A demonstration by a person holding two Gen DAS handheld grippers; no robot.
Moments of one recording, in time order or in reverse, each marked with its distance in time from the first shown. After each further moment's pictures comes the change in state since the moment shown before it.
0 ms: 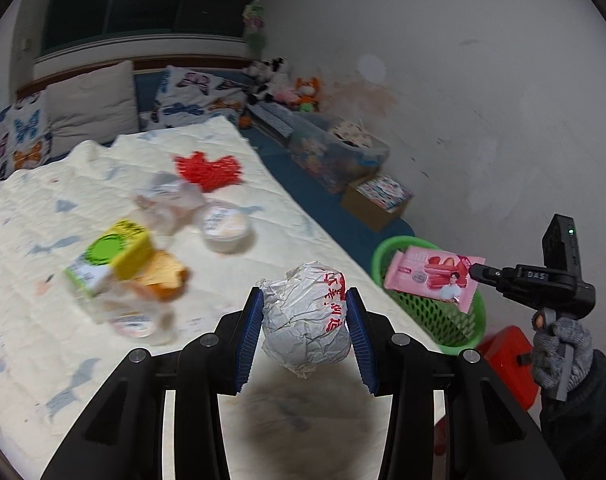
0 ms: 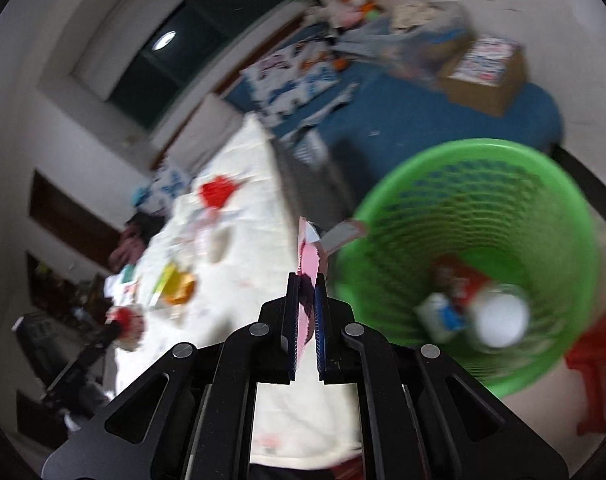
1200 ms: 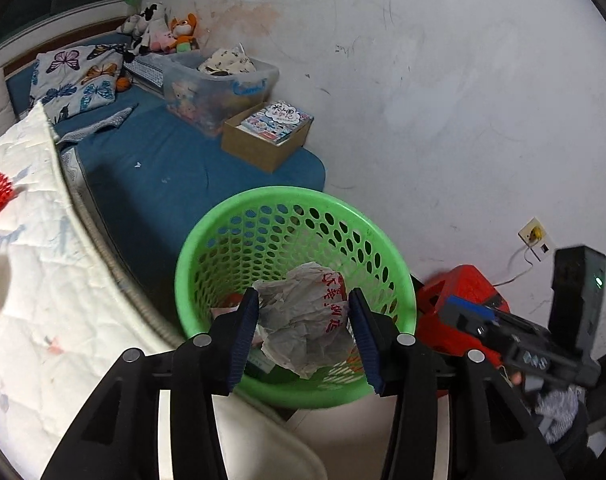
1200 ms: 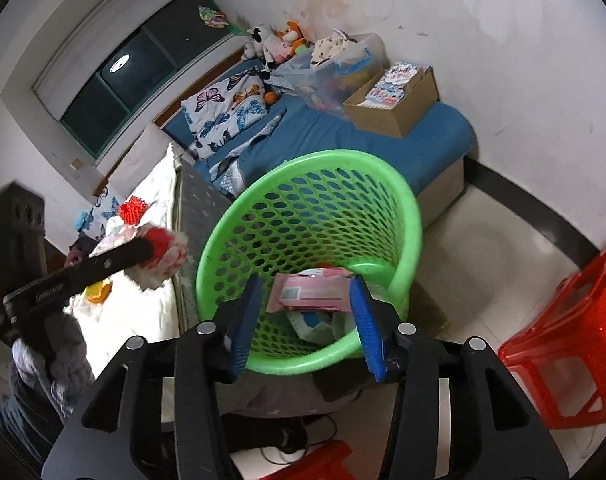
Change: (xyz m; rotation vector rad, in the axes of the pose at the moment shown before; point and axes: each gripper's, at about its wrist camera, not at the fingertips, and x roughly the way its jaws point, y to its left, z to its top) left arm 0.173 -0.187 0.025 0.198 0.258 -0.231; right arm -0.063 -0.088 -0.044 -0.023 -0.128 -0.178
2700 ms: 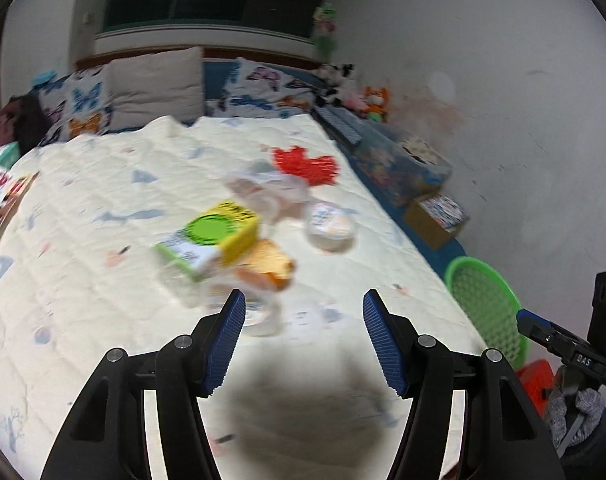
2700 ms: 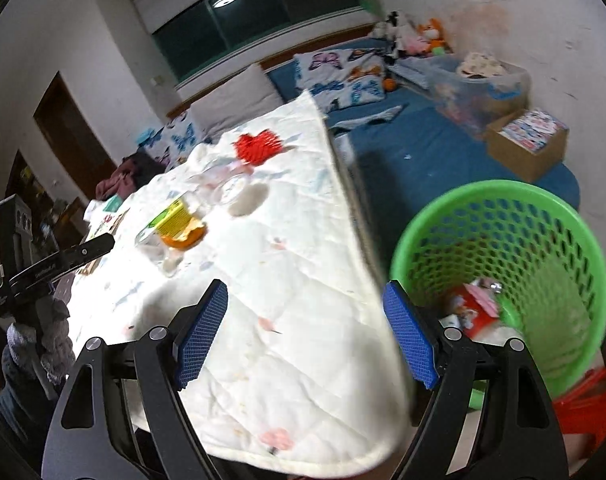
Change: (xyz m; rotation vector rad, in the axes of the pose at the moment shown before) left arm -0.232 0.212 -0.144 -0.382 -0.281 0.393; right arm 0.076 0.213 -0.023 -0.367 0.095 0.220
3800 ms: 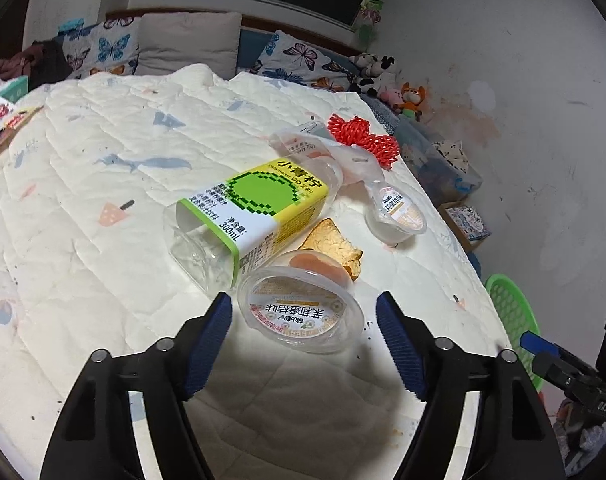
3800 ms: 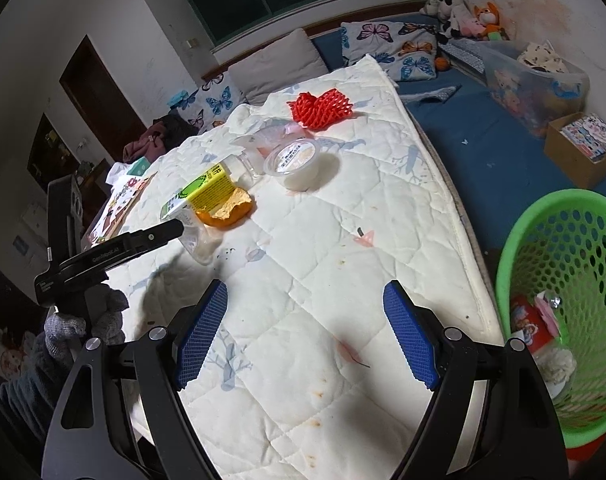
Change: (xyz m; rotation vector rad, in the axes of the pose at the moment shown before) left arm 0.064 0.046 -0.012 -0.149 0.052 0.000; right arm 0.064 0.045 0.006 -0.078 0.106 0.100
